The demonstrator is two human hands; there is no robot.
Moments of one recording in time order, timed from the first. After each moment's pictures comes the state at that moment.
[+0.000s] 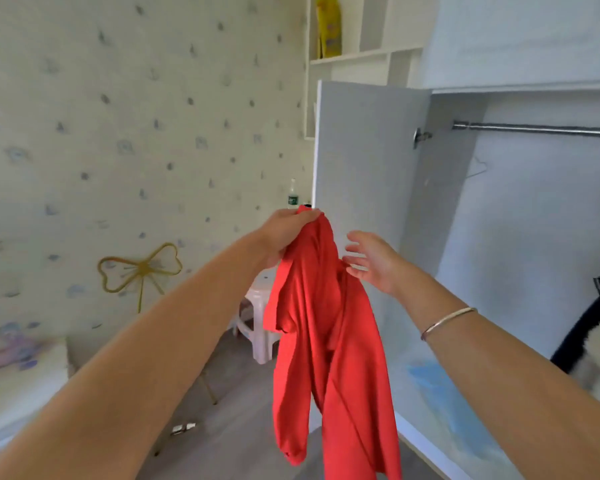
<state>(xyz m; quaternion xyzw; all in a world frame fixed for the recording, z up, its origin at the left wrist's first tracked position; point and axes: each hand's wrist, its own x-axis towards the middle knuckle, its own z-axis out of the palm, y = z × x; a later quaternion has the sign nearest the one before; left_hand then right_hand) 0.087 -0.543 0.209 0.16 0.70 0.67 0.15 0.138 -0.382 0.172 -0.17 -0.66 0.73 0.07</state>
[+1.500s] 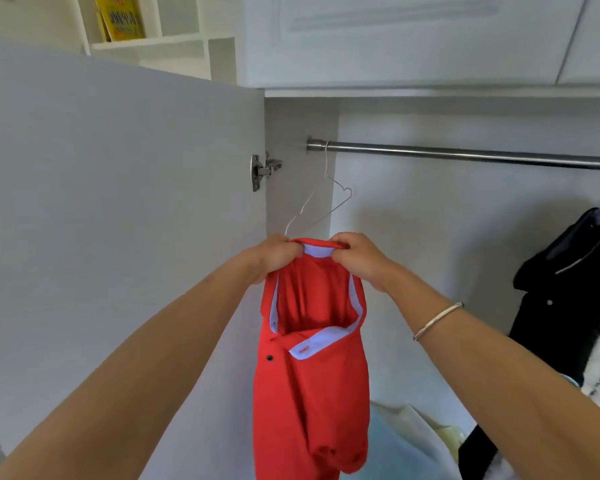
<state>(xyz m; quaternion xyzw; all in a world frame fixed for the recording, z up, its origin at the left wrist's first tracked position) -0.183 -0.087 0.213 0.34 0.77 0.47 0.26 -0.061 0.030 0.206 -0.24 -0.84 0.42 0.23</state>
